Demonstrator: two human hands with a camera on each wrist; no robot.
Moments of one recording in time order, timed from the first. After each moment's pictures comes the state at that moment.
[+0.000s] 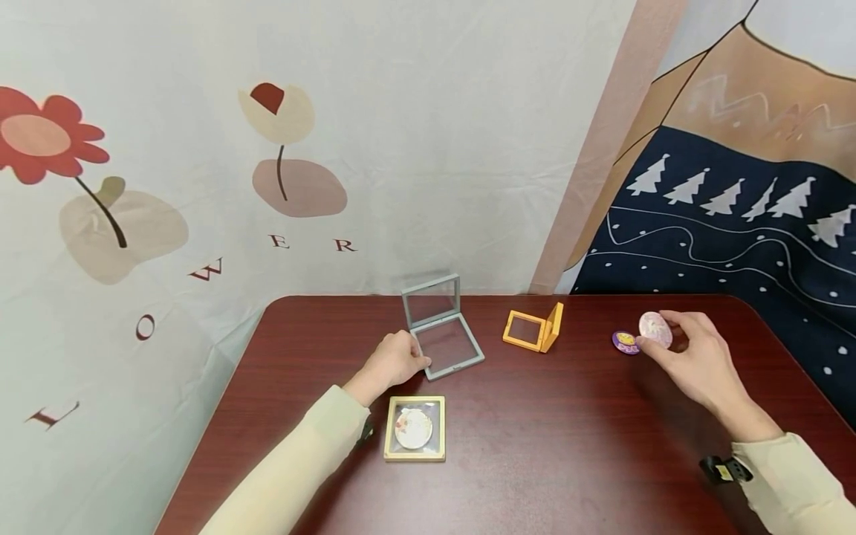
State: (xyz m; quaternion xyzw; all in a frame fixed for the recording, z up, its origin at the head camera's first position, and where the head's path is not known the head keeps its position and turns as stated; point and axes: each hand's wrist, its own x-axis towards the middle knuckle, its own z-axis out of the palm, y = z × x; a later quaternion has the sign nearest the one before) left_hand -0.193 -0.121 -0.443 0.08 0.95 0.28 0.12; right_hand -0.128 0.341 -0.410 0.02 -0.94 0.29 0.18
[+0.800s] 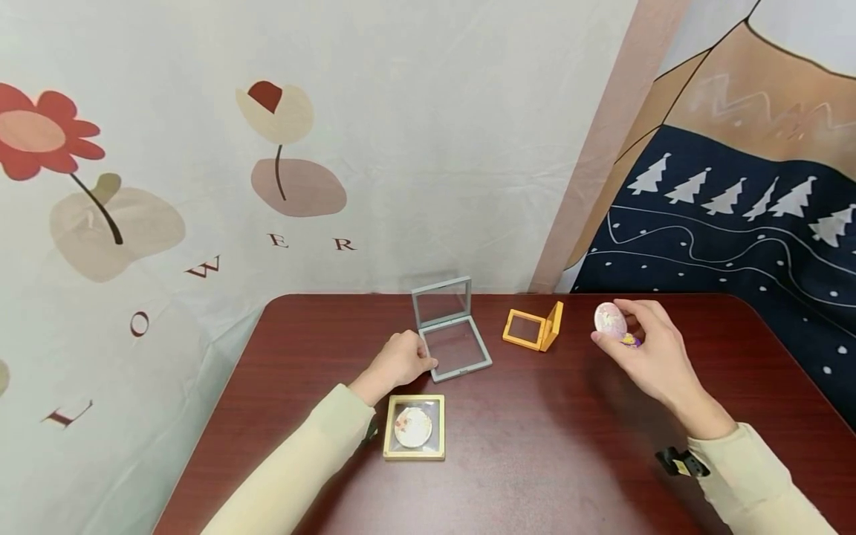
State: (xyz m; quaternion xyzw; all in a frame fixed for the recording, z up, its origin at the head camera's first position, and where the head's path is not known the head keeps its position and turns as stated) left_hand -0.191 -0.110 -0.440 0.10 0.95 0.27 0.12; right_hand -0.133 0.279 -0.395 0.08 -0.91 0.35 0.20
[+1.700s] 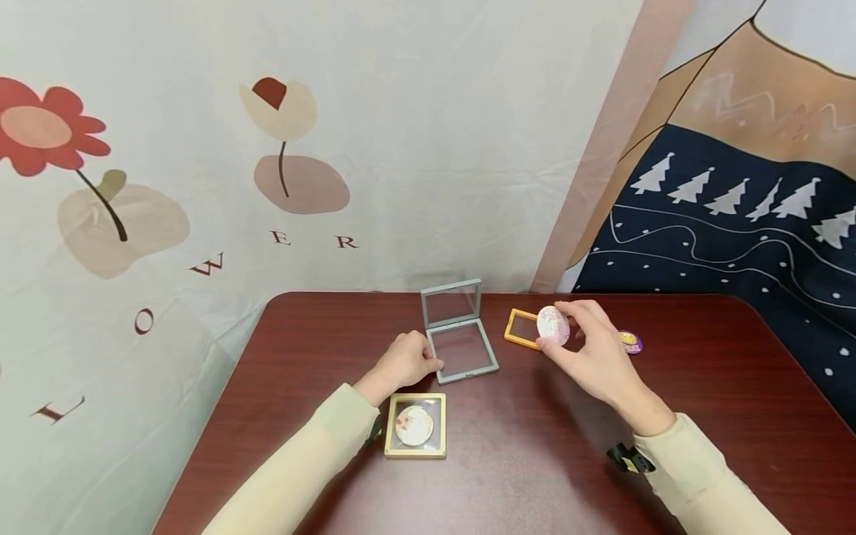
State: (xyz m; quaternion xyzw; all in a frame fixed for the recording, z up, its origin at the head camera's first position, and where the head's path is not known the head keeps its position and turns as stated) left_hand -0.184 -0.105 -0.438 0.11 0.94 0.29 0.13; right_hand -0.138 0.211 -0.395 0.15 -0.90 0.37 0.18
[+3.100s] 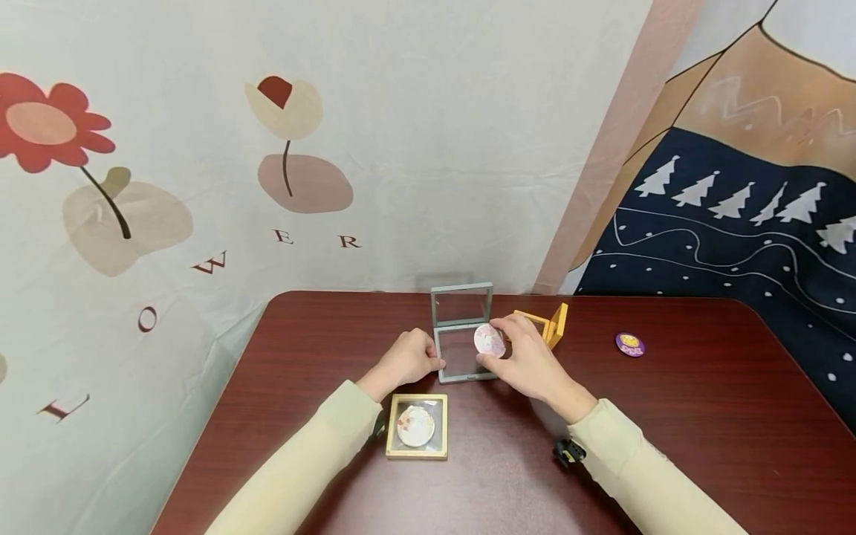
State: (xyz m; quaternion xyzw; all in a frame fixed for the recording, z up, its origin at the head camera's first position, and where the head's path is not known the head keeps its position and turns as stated) left_hand -0.190 -0.107 -0.438 0.12 0.94 0.30 0.14; right_hand -0.163 0.134 -0.430 0.19 -0.92 0.34 0.09
